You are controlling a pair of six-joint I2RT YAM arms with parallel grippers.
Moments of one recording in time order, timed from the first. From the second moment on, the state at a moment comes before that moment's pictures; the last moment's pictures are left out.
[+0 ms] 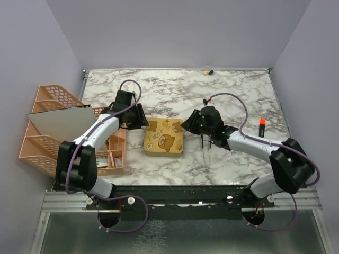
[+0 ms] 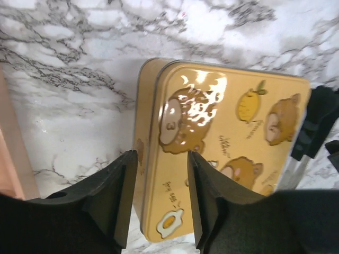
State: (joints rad) left arm -0.24 1.51 1.00 -0.47 0.23 -0.51; right arm 0.67 1.49 0.78 0.16 0.06 0.81
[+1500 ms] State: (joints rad) left arm -0.30 1.17 0.90 -0.42 0.20 -0.59; right arm 0.70 1.32 0.68 0.05 -0.02 0.76
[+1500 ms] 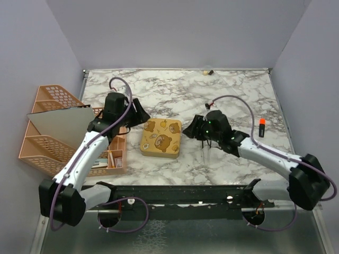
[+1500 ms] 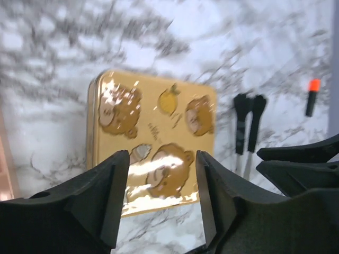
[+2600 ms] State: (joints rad) left arm -0.34 0.70 0.88 -0.33 0.10 -0.42; right arm 0.70 0.77 1.04 -0.48 0.28 0.50
